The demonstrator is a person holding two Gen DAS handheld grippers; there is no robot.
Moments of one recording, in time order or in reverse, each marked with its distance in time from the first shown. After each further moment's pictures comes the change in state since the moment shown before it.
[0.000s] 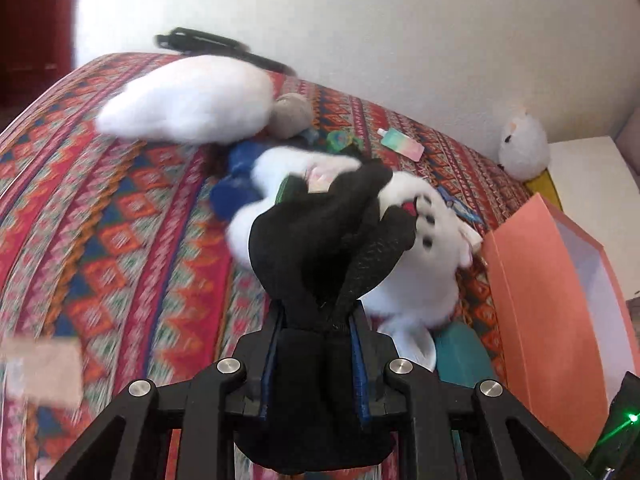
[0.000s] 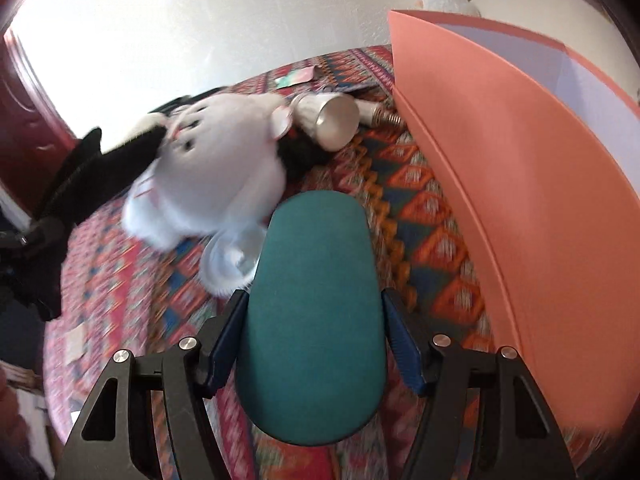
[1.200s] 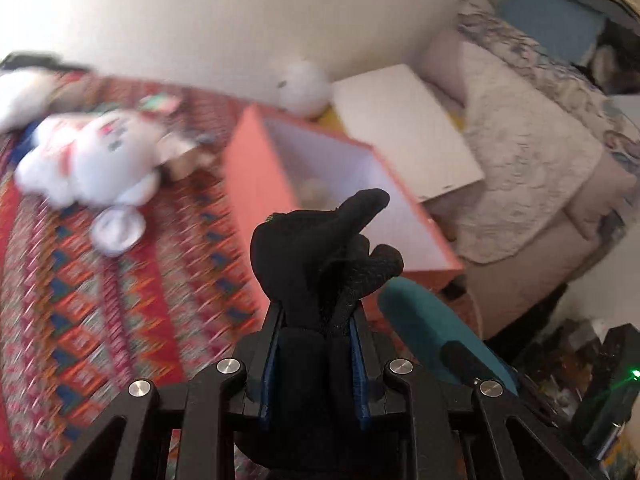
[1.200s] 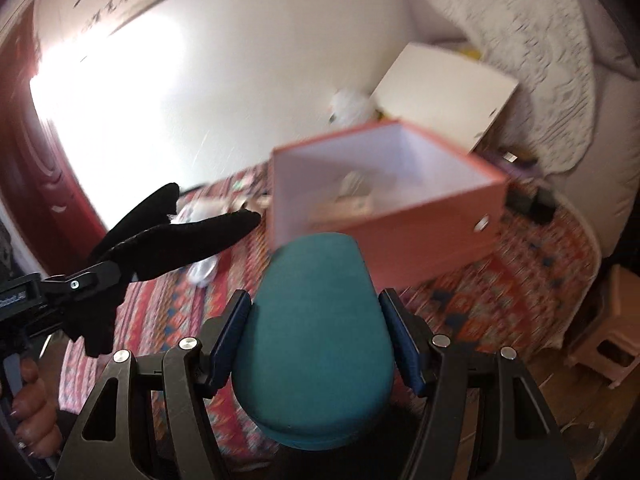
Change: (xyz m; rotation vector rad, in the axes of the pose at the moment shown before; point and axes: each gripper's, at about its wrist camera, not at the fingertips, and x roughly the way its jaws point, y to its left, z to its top) left arm -0.122 -0.193 -0.115 0.270 0.047 -0.446; right arm -0.268 -0.117 -0.104 0.075 -0.367 -0.109
